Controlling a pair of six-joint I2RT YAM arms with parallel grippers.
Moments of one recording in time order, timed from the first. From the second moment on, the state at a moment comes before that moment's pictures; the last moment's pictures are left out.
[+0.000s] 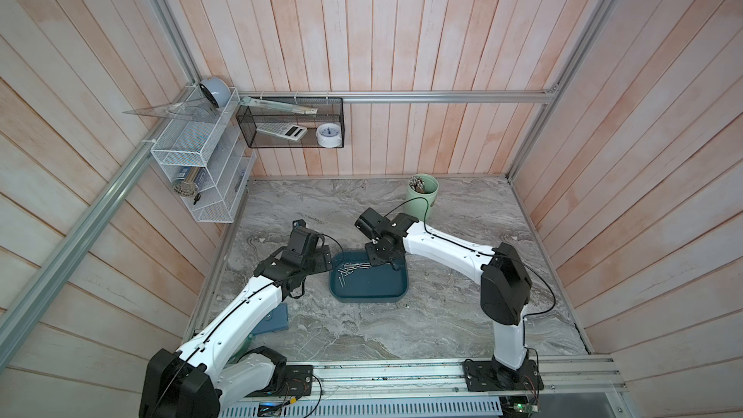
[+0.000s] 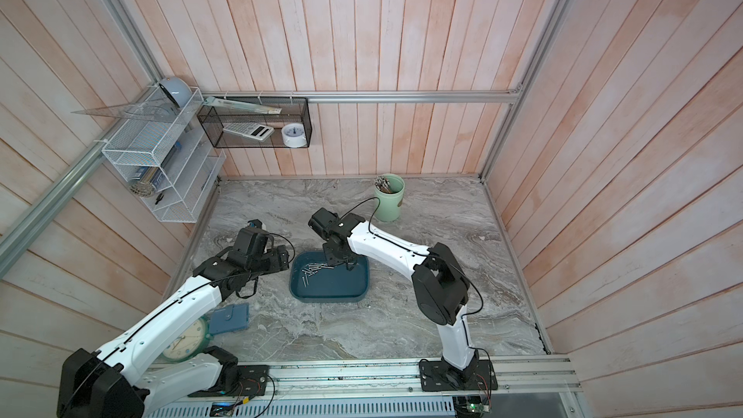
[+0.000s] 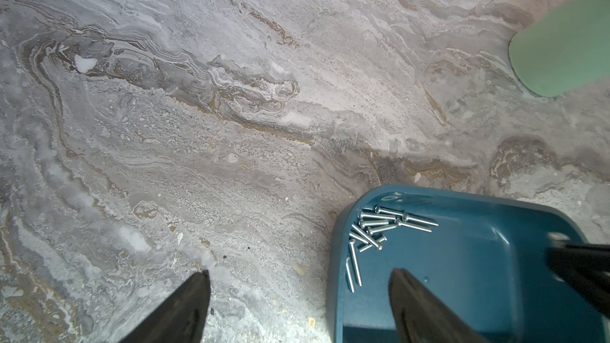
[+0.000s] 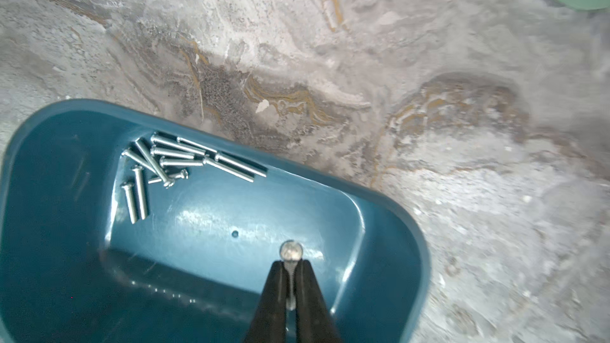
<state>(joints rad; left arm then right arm) -0.42 1.12 0.82 -0.60 -0.19 -0.49 0.91 1.93 1.66 -0.98 0.21 0.55</state>
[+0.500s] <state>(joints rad) -0.42 1.12 0.82 -0.60 -0.19 -0.49 0.72 1.52 1.22 -0.93 0.35 0.59</state>
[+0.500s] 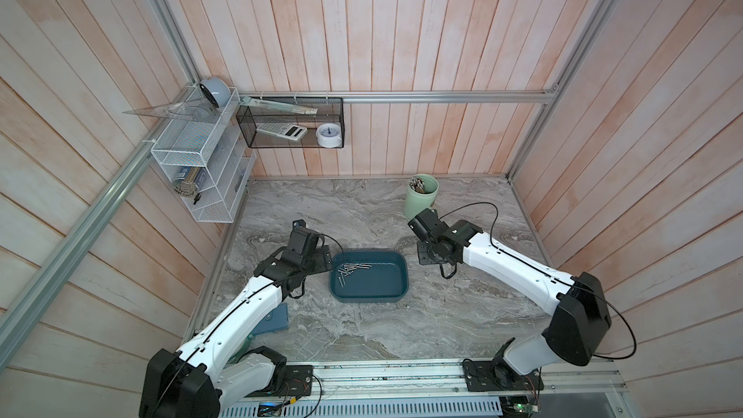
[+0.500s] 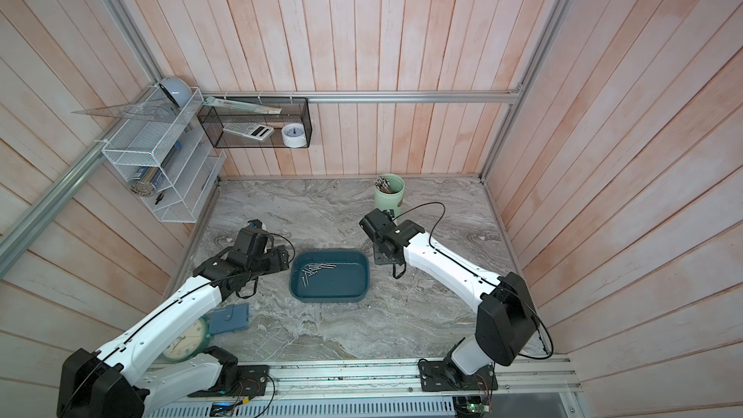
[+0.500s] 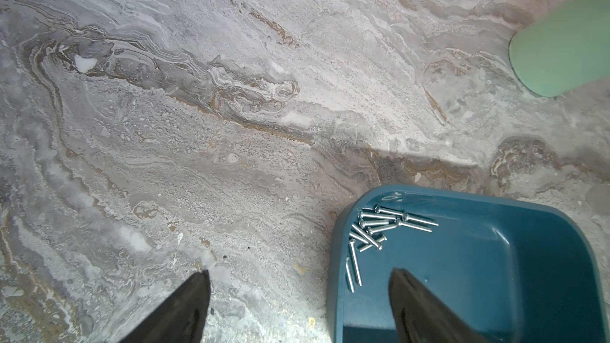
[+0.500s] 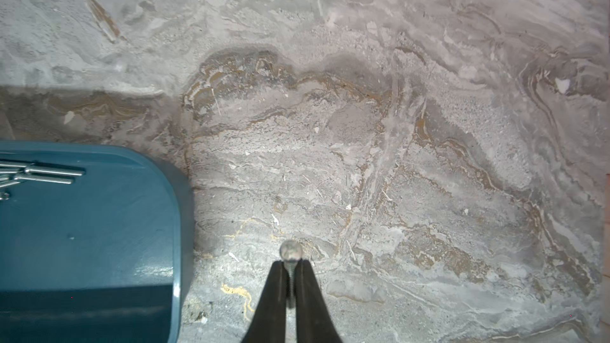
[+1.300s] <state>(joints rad) -0.42 1.12 0.82 -0.60 -0.19 -0.49 0.60 1.83 1.16 -0.80 0.14 0.55</state>
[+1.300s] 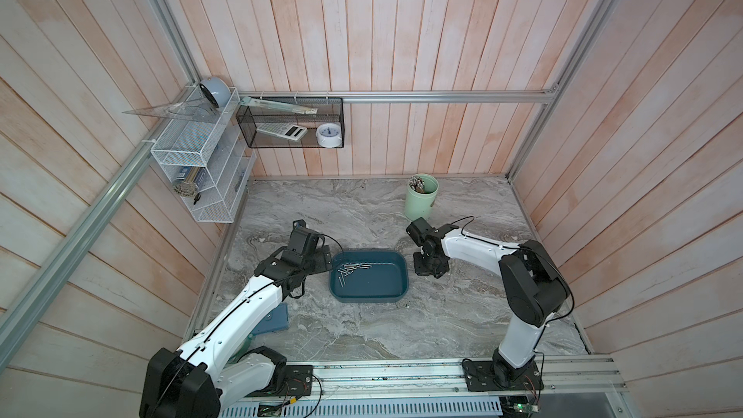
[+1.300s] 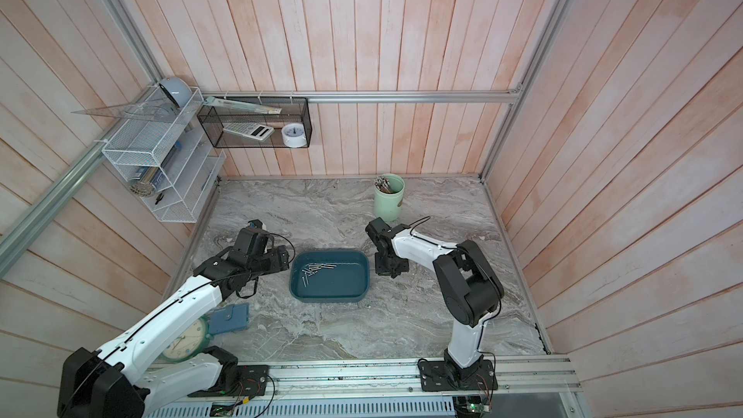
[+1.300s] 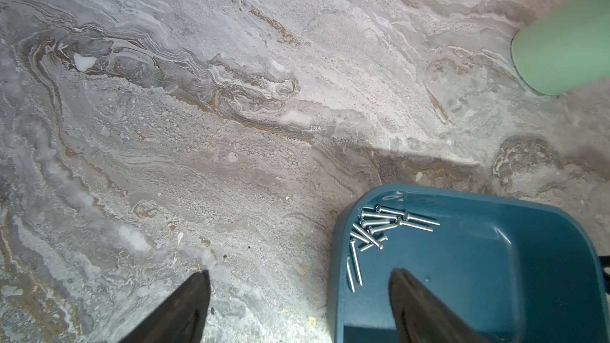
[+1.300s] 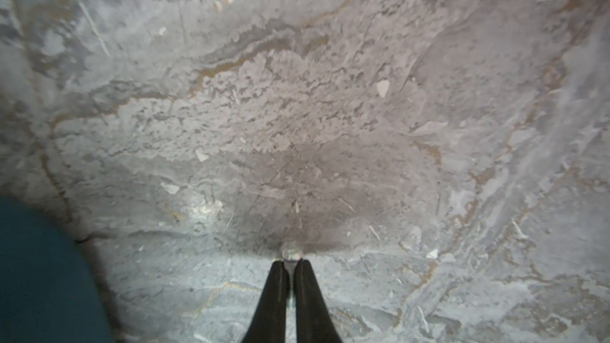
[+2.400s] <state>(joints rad) -0.42 1.12 0.82 -0.60 -0.22 -0.49 0.60 1.55 1.27 -0.90 0.20 0.57</state>
